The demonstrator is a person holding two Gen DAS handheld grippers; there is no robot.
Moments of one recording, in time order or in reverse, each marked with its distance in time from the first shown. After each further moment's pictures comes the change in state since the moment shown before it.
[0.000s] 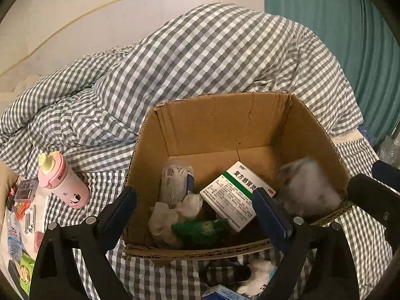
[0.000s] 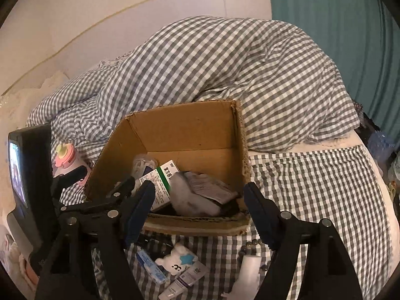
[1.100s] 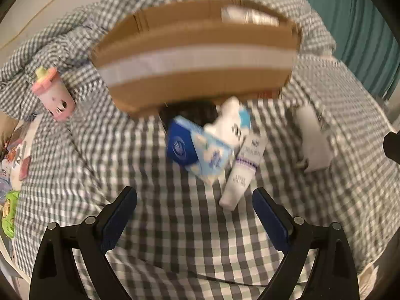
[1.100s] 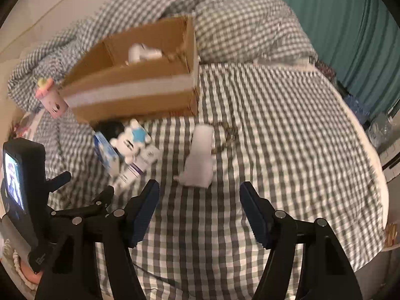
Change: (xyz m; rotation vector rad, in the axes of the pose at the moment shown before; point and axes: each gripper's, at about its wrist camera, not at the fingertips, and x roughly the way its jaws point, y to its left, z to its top) left arm -0.030 -0.044 -0.183 0.061 0.232 -0.044; right arm -0.050 -0.056 -0.162 0.031 0.233 -0.167
